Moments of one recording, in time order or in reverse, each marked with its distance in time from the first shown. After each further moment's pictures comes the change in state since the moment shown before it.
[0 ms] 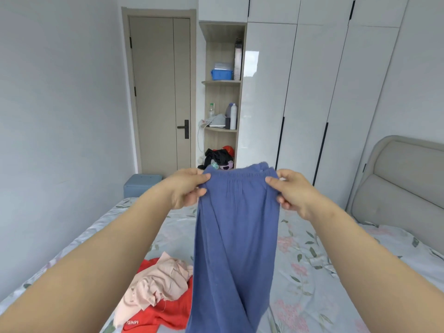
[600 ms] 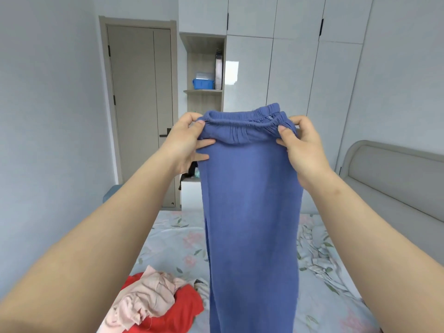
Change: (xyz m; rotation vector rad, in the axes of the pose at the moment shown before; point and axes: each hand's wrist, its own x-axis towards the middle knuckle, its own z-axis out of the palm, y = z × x) left_hand -0.005 0.083 0.034 -0.095 0.007 0.477; right_hand -0.012 -0.070 -0.030 0.132 0.320 -0.472
